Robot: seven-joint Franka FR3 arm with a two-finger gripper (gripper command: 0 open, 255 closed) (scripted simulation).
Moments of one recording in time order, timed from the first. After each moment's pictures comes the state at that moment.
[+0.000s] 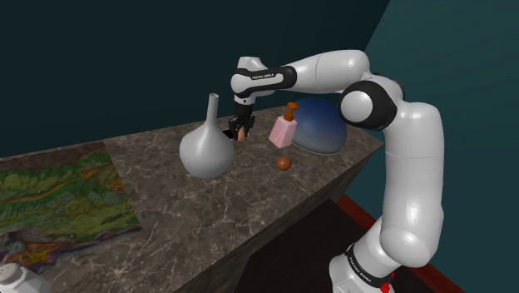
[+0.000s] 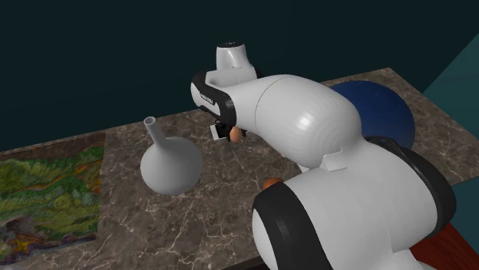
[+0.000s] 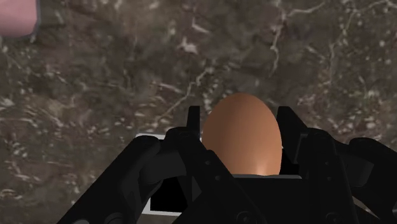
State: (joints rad) arm 0.07 0.58 -0.03 -1.50 0.04 1.91 -0.08
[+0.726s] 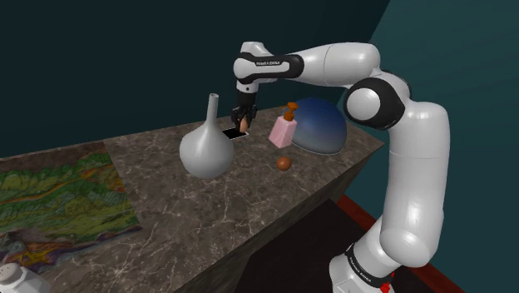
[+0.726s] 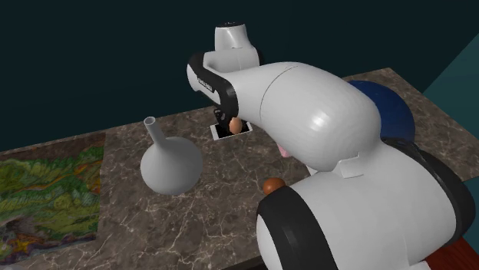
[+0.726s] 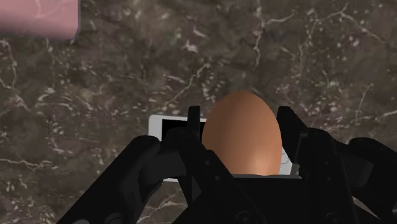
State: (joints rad) arm 0.07 0.53 -0.03 -1.44 0.04 1.81 -0.08
